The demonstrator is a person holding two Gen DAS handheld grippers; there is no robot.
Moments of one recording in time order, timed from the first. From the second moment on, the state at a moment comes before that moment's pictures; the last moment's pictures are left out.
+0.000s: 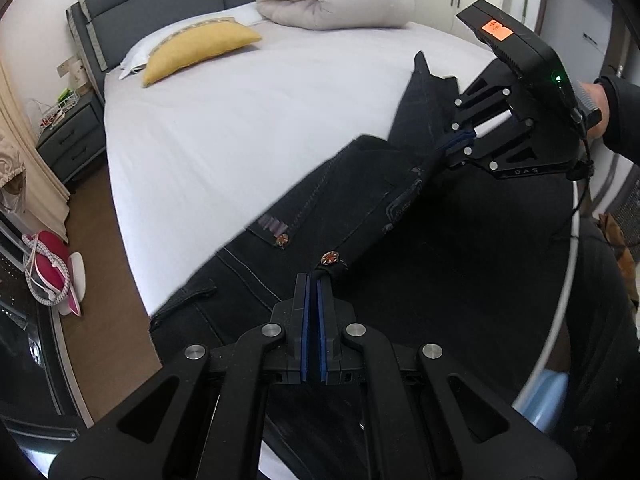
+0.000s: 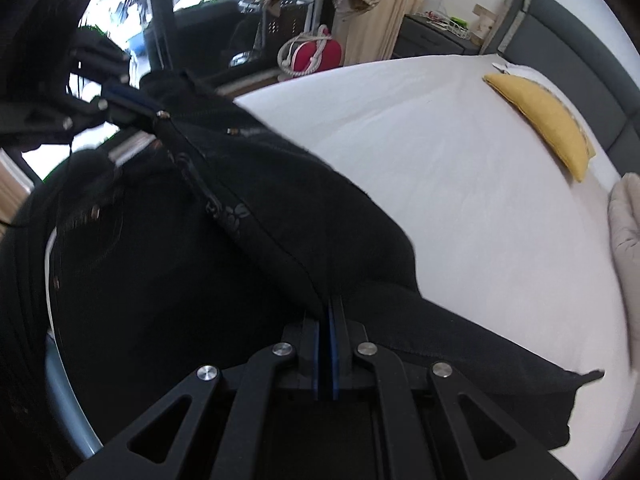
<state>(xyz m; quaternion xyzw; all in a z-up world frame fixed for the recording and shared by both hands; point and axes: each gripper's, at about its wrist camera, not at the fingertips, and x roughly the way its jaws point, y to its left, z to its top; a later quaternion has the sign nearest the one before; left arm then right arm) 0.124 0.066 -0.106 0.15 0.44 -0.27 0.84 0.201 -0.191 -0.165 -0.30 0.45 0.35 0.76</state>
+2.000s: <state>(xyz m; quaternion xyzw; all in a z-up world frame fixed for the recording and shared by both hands) -0.041 0.026 -0.151 0.17 0.50 -0.29 0.80 -0.002 -0.141 -0.233 -0.55 0.36 0.22 0.72</state>
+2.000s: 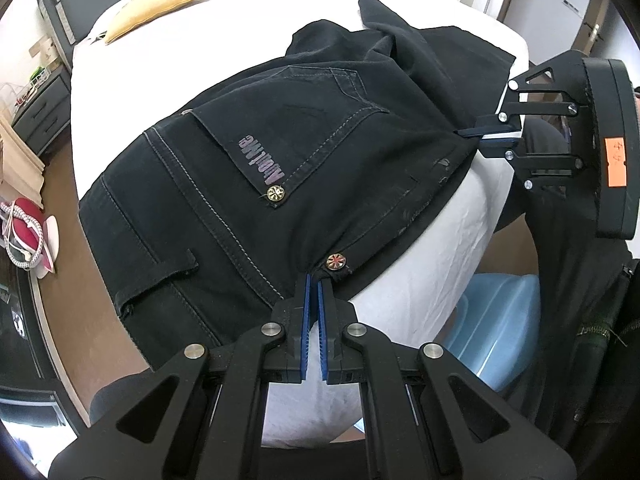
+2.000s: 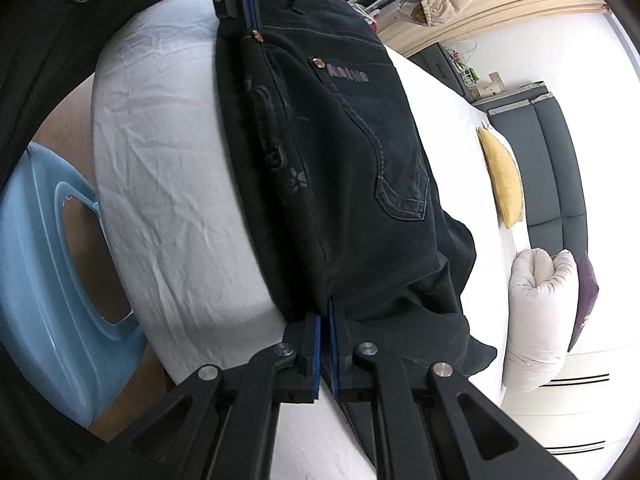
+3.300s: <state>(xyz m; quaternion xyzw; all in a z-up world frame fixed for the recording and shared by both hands) 0.043 0.007 -0.176 -0.08 0.56 -0.26 0.78 0.025 -0.227 -0.161 -0.19 0.40 0.19 0.88</state>
